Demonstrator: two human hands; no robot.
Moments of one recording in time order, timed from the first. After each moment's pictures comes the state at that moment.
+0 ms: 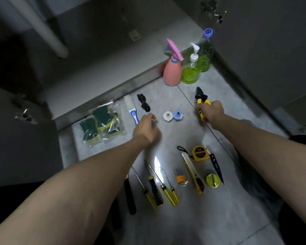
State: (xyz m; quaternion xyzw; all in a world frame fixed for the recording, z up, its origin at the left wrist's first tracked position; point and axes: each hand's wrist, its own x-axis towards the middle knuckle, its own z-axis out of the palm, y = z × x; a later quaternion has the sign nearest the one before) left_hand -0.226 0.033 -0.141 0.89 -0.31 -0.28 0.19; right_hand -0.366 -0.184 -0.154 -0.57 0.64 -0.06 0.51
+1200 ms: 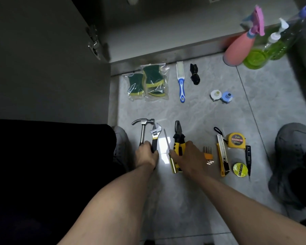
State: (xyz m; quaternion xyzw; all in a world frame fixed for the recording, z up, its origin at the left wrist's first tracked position) left_hand -0.327 0.245 -0.186 0.95 -0.01 -0.30 0.12; right_hand -0.419 0.101 -0.162 -0.84 0.36 0.17 0.37
